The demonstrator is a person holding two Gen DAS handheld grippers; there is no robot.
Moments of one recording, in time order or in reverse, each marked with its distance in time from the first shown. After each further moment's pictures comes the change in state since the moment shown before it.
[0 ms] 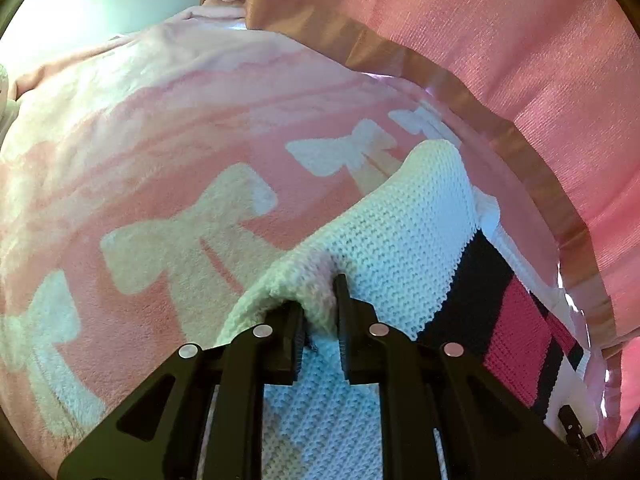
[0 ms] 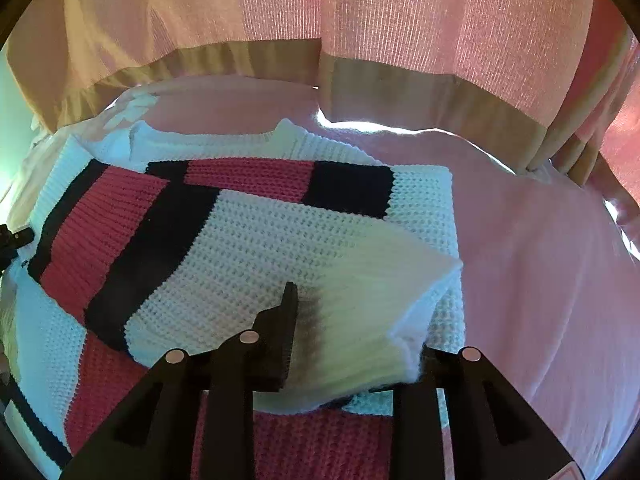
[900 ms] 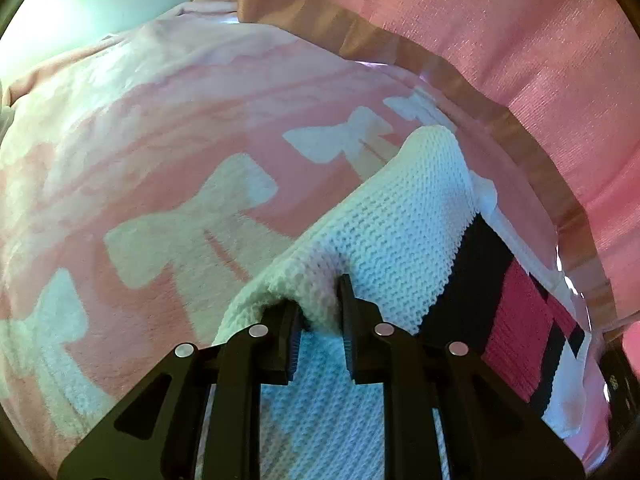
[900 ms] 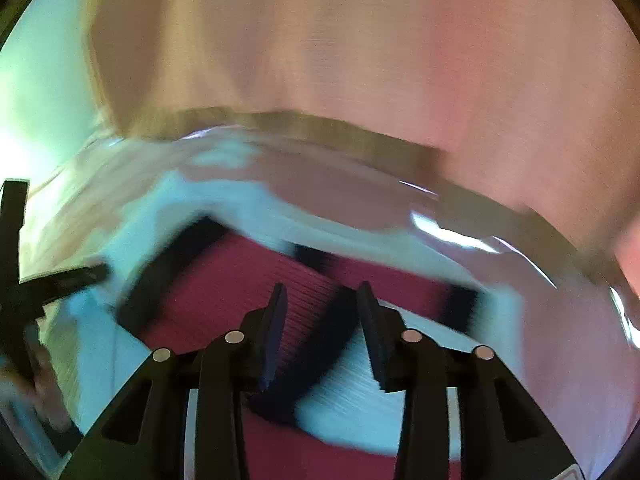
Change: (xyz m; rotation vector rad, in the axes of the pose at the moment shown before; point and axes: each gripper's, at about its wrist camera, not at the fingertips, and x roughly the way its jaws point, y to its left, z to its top) left arm -0.009 0.002 -0.001 0.034 0.040 -0.018; right arm -0.049 0.146 0.038 -0.236 -0.183 0.086
